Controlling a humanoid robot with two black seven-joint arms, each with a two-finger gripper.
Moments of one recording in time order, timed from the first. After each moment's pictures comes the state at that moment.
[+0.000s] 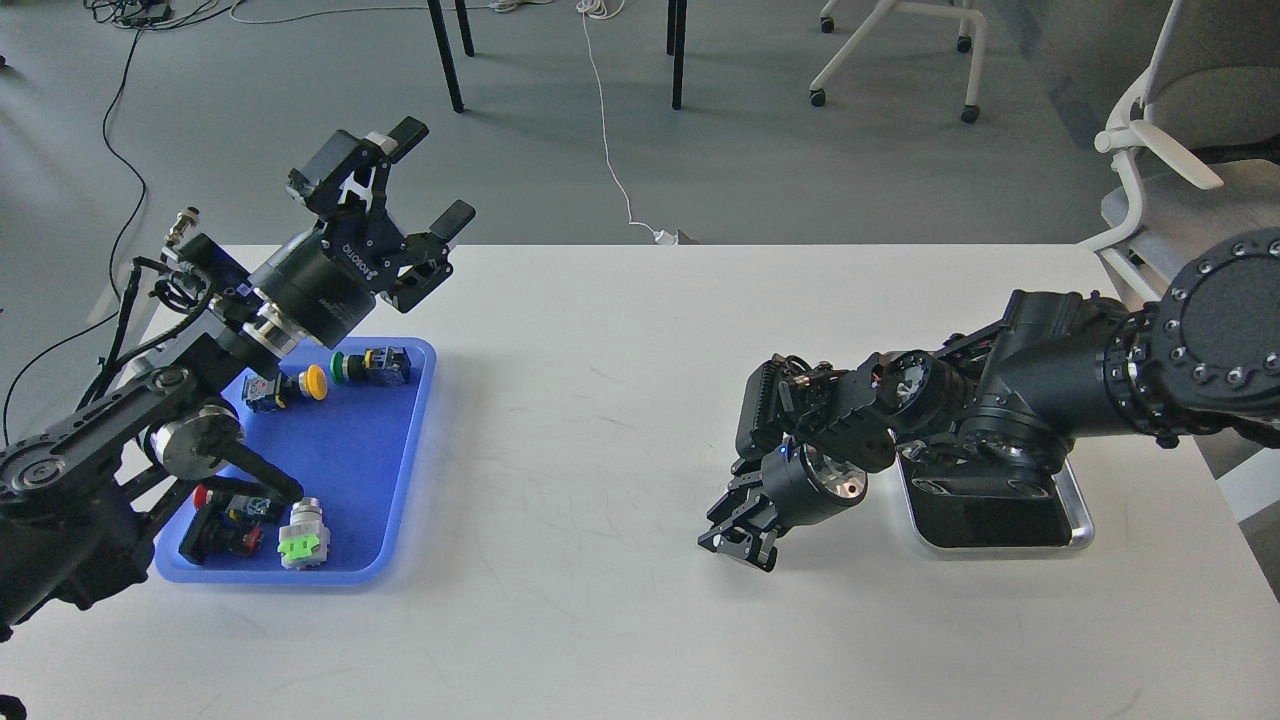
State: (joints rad) left arm -0.56 0.49 -0.82 -1.13 0.57 -0.44 -0.49; right arm 1.48 -0.05 -0.98 1.07 -1.30 -0.08 0.49
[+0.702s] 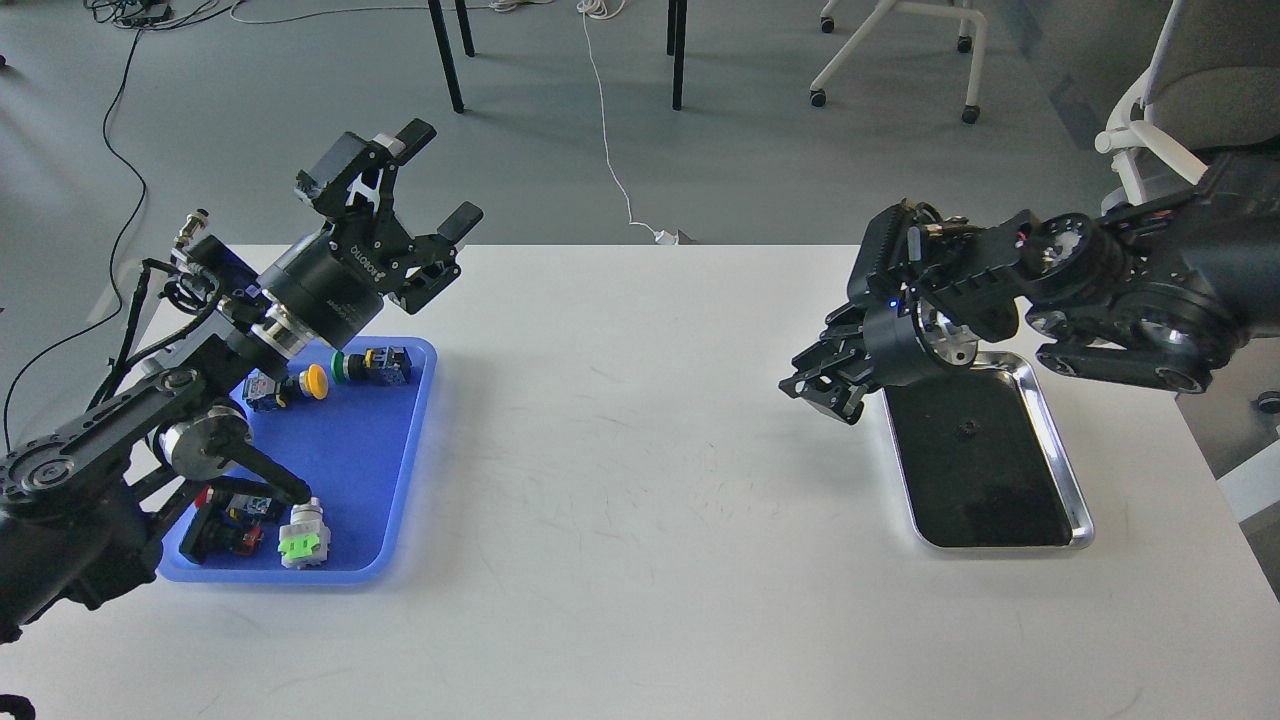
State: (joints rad) left arm -0.56 0.47 -0.82 -1.13 0.58 -0.44 -0.49; right arm 1.66 -0.43 -0.99 1.12 -1.37 -0.08 0.49
